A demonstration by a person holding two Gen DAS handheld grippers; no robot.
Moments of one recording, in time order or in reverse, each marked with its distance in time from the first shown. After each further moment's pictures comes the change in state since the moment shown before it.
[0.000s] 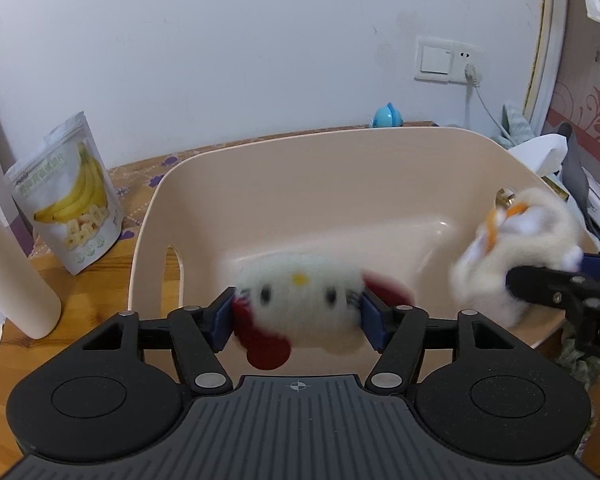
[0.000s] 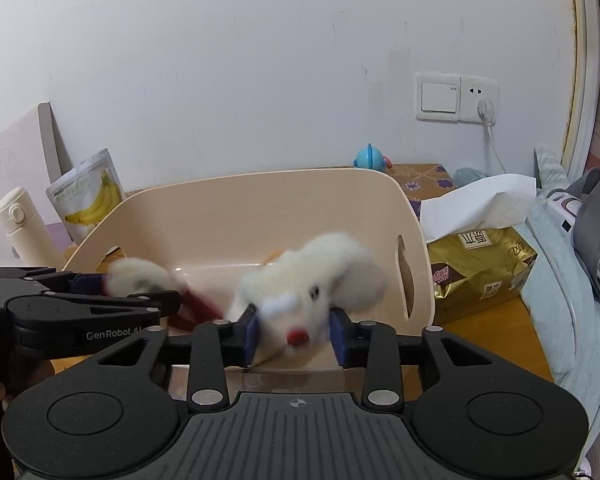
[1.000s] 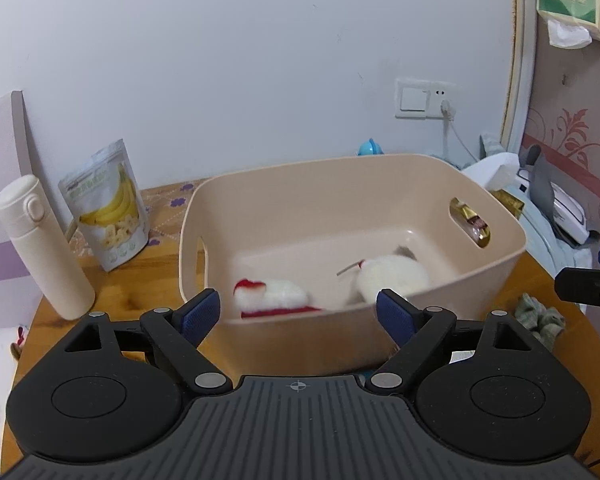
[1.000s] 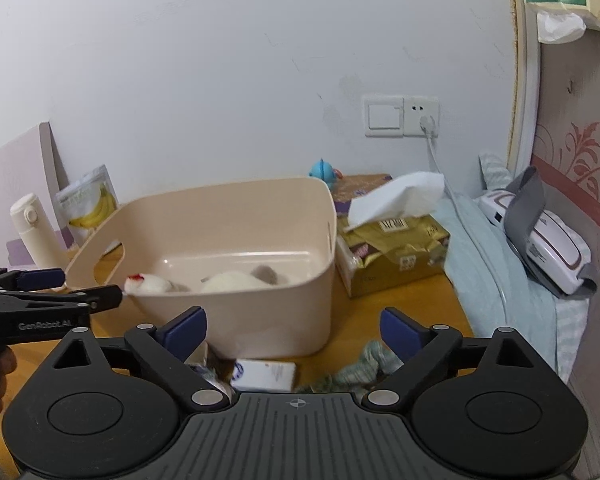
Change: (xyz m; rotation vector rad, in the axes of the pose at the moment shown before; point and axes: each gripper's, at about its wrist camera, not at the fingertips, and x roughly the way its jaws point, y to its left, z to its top) left arm -0.089 -0.010 -0.043 0.001 -0.129 0.009; right arm -0.091 -0.026 -0.037 0.023 -0.056 -0.072
